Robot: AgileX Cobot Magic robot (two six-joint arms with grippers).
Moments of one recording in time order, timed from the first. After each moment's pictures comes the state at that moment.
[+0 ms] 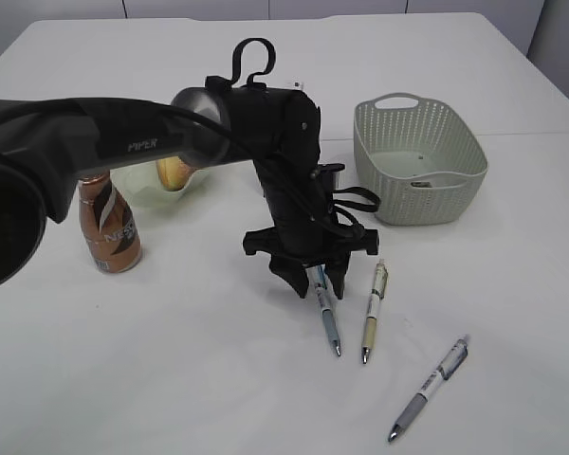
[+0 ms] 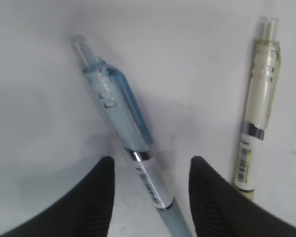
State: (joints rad) left arm -0.70 2.47 -2.03 -0.22 1.06 -0.41; right arm 0.25 1.19 -1.05 -0.14 1.25 0.31
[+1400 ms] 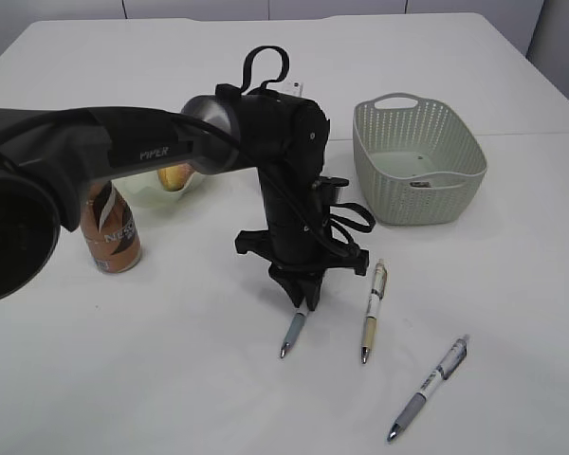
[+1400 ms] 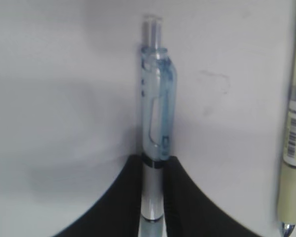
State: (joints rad) left arm -0.71 2.50 -2.06 -0.11 1.17 -0.34; right arm 0.25 1.19 -1.05 -0.14 1.25 0.30
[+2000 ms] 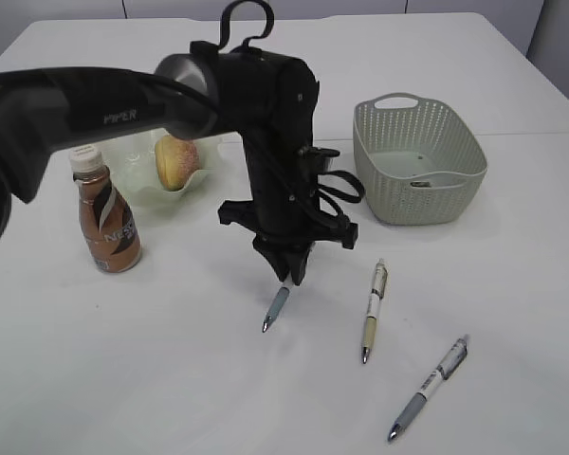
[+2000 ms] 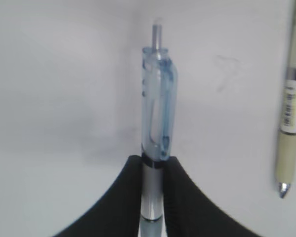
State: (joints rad) left arm -0.71 2.41 -2.05 -0.07 1.22 -0.34; right arm 0.25 1.19 -1.05 -0.14 1.25 0.30
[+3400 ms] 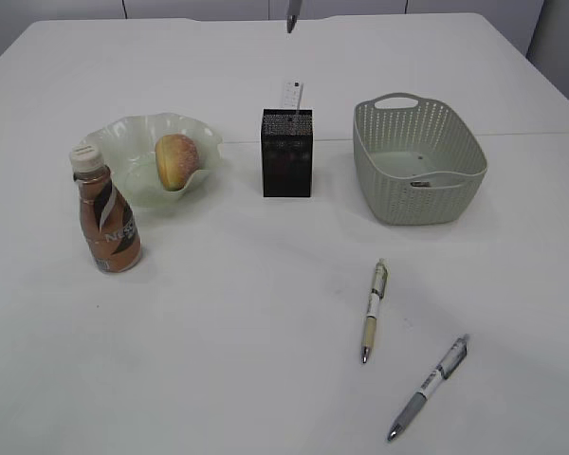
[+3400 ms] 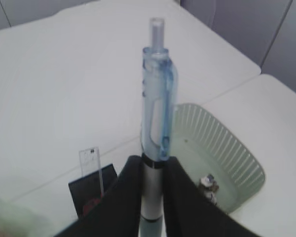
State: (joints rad) left arm -0.69 1.97 -2.03 0.25 0.59 -0.34; right arm 0.25 1.19 -1.05 -0.14 1.25 0.31
